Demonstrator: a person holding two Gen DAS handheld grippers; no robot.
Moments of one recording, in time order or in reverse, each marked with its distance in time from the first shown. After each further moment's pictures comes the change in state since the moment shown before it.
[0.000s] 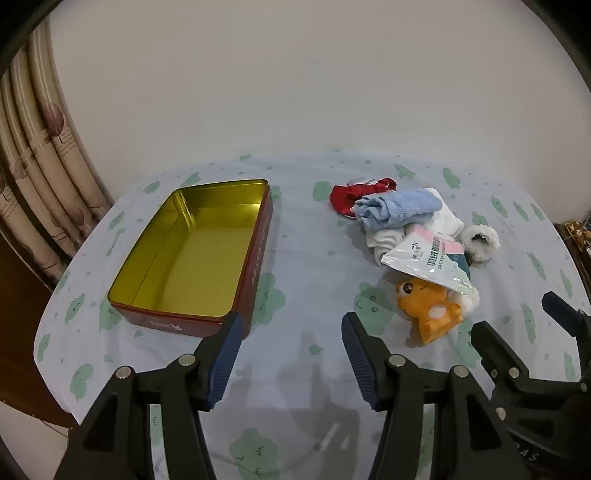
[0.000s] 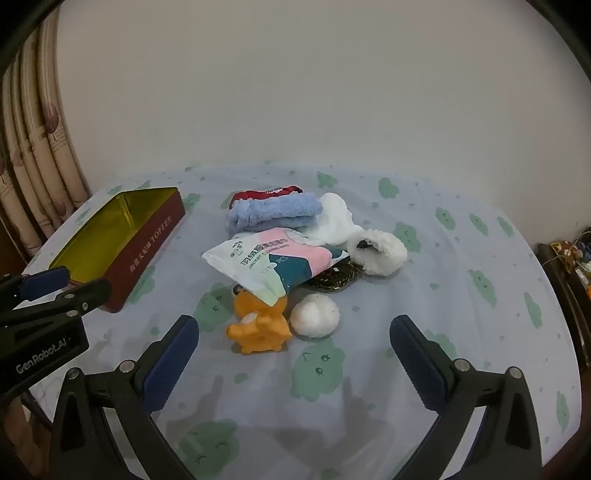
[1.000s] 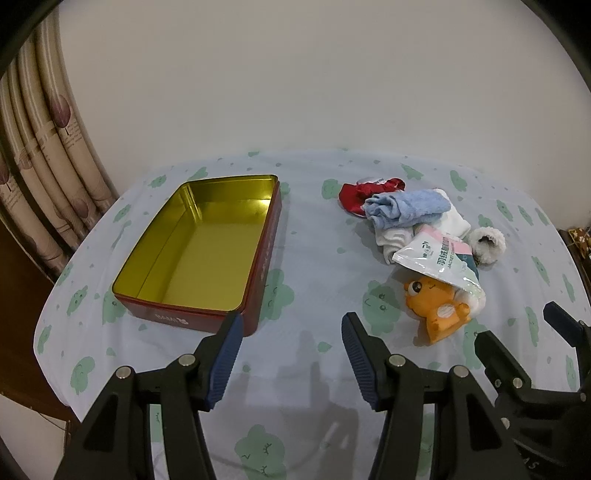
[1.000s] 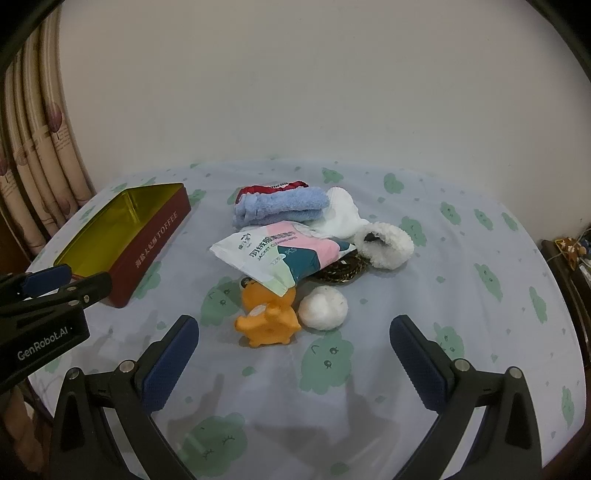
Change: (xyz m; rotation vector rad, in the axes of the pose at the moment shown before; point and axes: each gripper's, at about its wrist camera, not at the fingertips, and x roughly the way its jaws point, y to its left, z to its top) left arm 0.002 0.009 -0.003 -0.031 0.006 0.008; right arm 0.001 0.000 -0.004 0.001 0.004 0.013
